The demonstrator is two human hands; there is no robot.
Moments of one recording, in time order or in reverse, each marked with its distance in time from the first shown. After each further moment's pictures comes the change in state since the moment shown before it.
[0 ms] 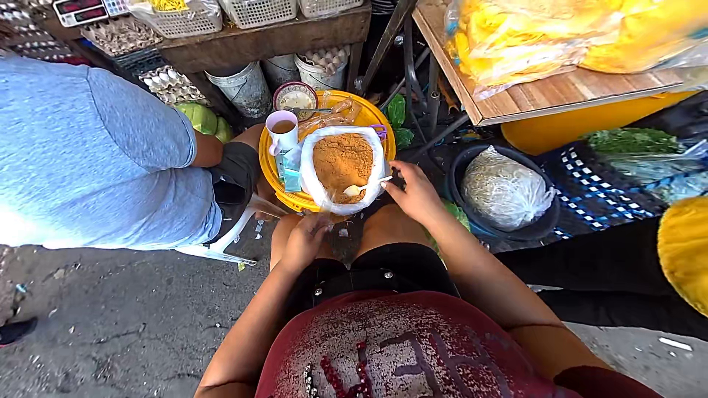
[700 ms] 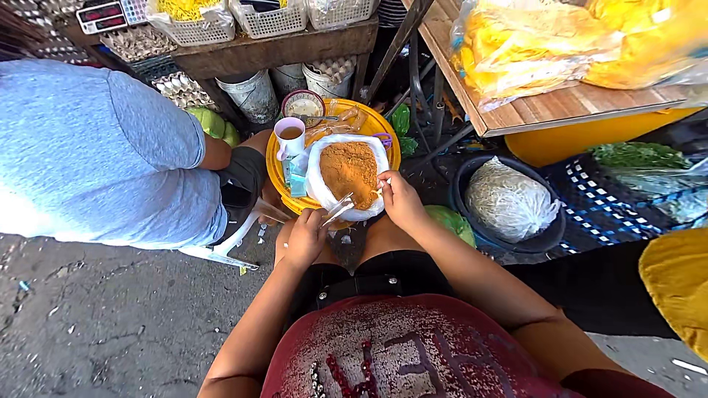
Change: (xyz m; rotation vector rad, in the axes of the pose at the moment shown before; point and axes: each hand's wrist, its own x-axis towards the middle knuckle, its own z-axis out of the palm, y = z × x) left_hand 0.013 -0.008 -0.002 0.288 0.143 0.150; right_hand 0.007 -0.007 0.039 0.008 0.187 -0.304
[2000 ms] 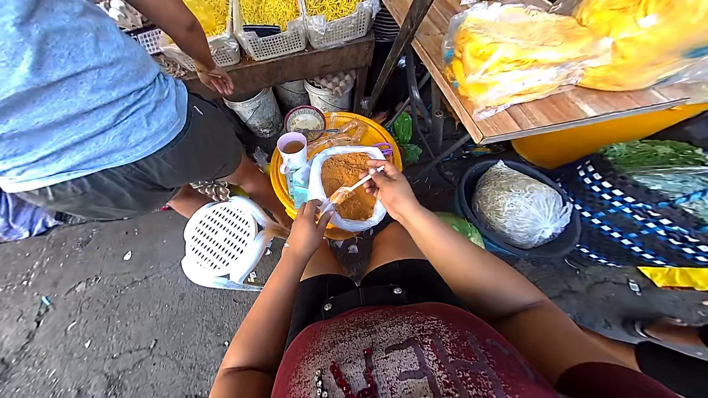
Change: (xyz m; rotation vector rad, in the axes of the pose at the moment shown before) left_hand 0.047 0.007 -0.016 -0.005 -0.121 -0.306; right_hand 0.049 -0.027 0.003 0.951 -0.027 0.486
